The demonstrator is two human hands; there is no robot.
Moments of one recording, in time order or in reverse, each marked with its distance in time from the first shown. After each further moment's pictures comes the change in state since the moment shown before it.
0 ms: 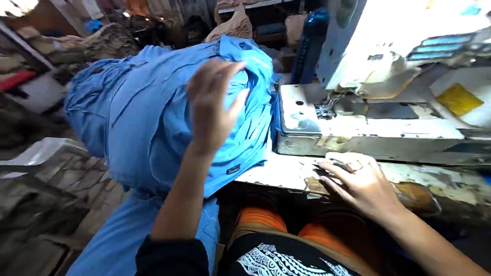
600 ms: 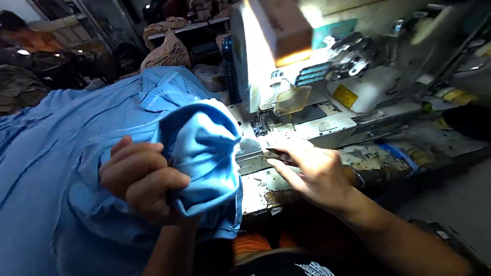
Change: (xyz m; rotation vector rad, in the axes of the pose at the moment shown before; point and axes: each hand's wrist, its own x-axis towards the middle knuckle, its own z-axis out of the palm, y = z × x) left_hand -0.020 0.035 0.039 -0.460 0.503 0.253; right_hand 0.076 -0.040 -0.050 -0.047 0.317 0.156
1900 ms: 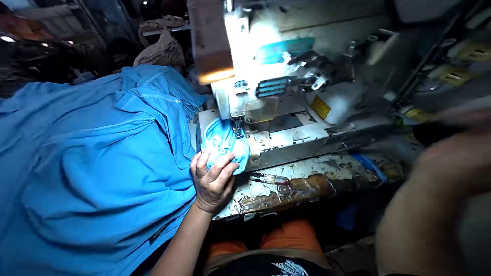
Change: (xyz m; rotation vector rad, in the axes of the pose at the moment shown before) left_hand -0.121 0.025 0.091 0.120 -0.360 -0.067; right_hand -0.028 0.131 -0.128 0.085 0.659 0.137
